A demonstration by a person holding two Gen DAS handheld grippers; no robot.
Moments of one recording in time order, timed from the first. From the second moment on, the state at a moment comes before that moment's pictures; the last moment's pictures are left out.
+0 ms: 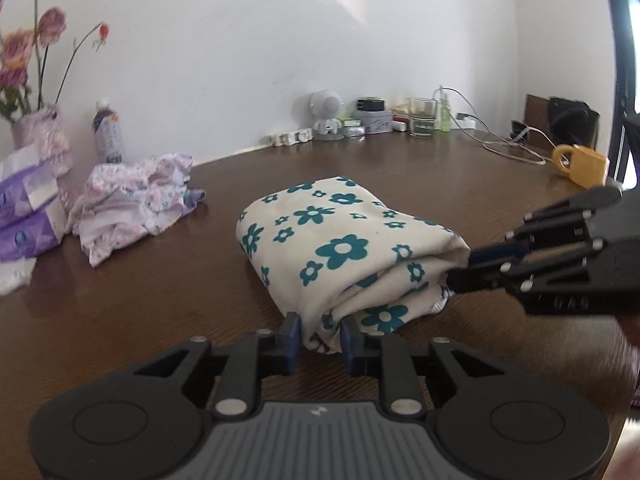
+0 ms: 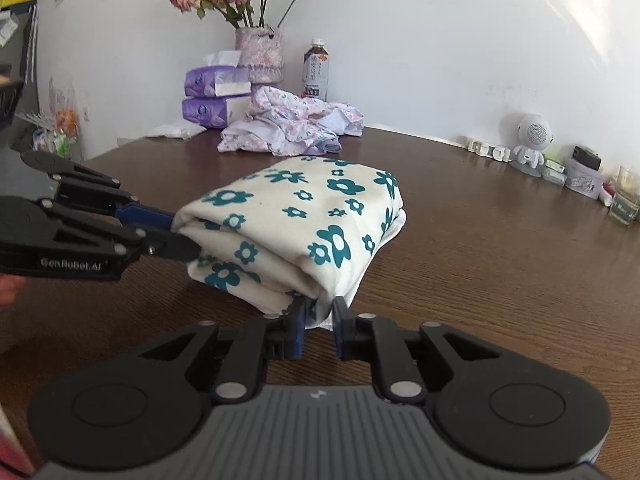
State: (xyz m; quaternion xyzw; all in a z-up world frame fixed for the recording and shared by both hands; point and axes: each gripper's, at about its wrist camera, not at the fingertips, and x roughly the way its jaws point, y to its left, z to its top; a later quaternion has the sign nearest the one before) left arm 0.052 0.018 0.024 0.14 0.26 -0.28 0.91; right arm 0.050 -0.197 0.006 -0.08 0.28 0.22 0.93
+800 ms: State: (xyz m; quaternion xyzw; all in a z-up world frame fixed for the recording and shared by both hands) left arm 0.072 0.020 0.014 0.06 0.27 -0.27 0.92; right arm 0.067 -0.194 -0.006 -0.02 0.29 0.18 0.94
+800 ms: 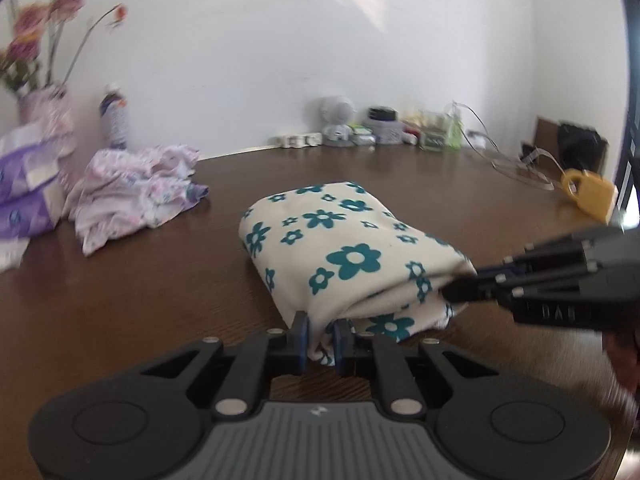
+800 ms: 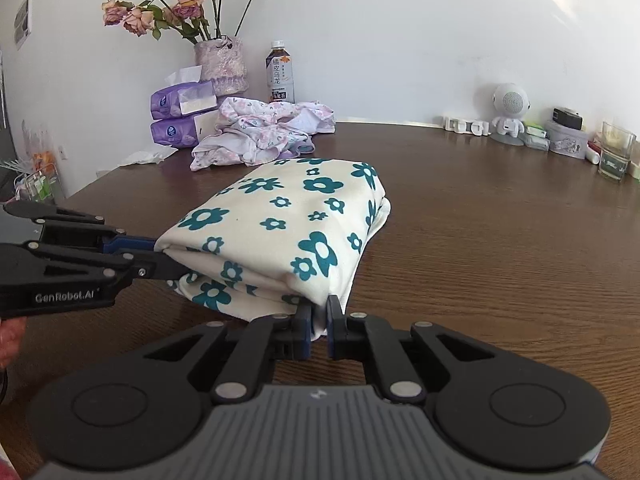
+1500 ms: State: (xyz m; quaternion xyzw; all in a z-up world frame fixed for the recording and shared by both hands) left arm 0.099 0.056 0.040 -0.15 0.31 -0.27 0.90; right arm 0.091 -0.235 0.024 0.19 0.31 0.21 0.91
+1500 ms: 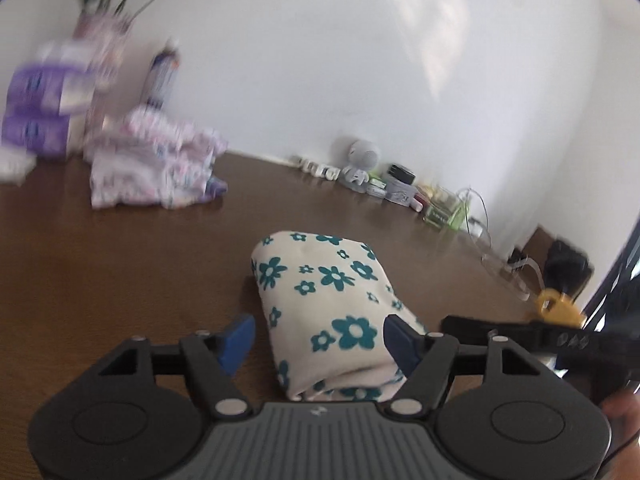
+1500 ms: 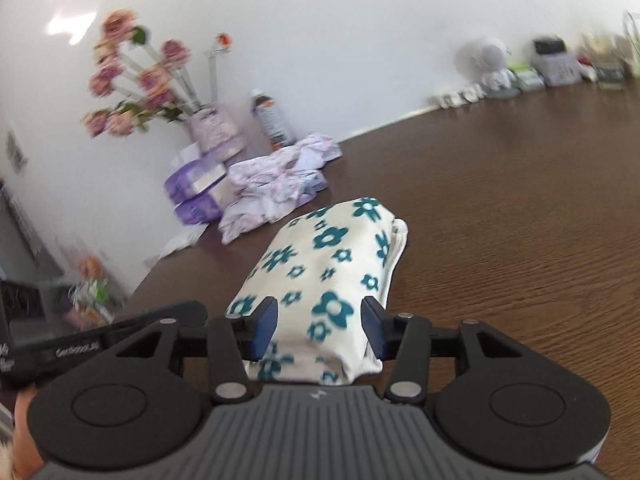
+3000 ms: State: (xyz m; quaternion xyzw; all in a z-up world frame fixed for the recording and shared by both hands) left arm 0.192 0.030 0.034 -0.13 0.43 -0.26 0.85; right arm 0.184 -0.231 -0.009 0.28 0.39 0.16 0.86
